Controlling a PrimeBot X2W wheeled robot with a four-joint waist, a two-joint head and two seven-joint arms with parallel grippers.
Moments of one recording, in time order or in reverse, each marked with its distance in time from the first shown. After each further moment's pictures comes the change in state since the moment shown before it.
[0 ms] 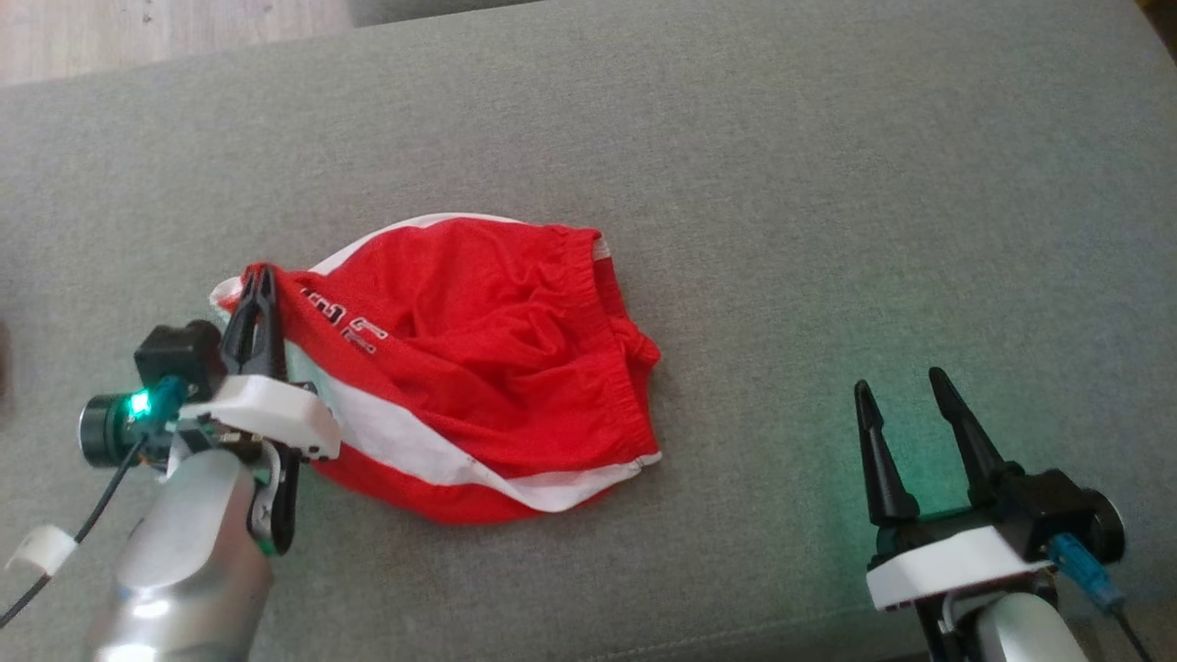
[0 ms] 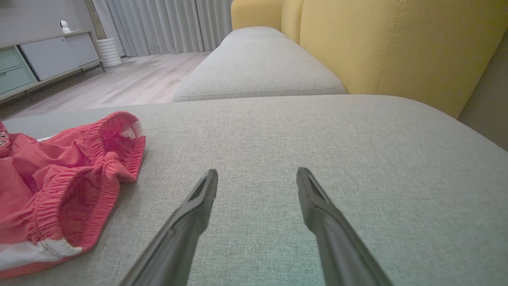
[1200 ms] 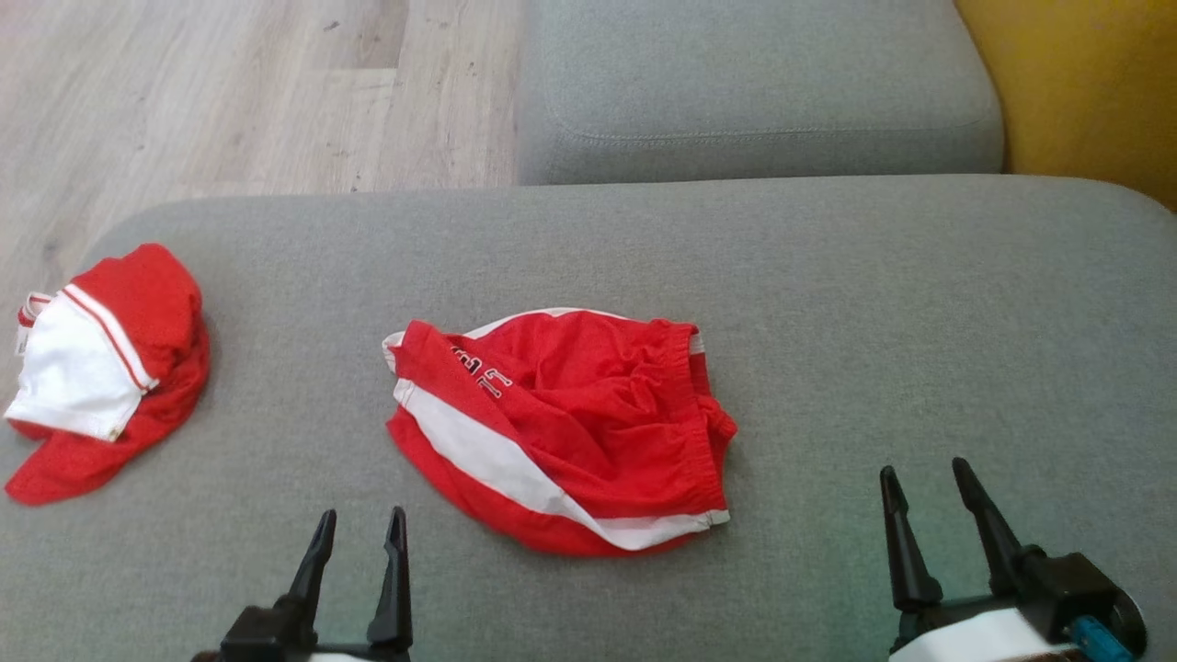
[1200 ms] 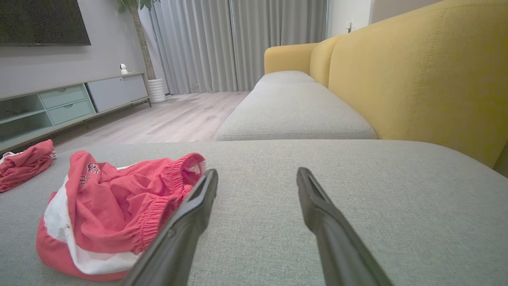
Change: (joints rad) left arm 0.596 -0.070 0.024 -0.454 0.068 0.026 -0.028; right arm 0.155 0.001 -0.038 -0.022 0.029 0.000 -0.001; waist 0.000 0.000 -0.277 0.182
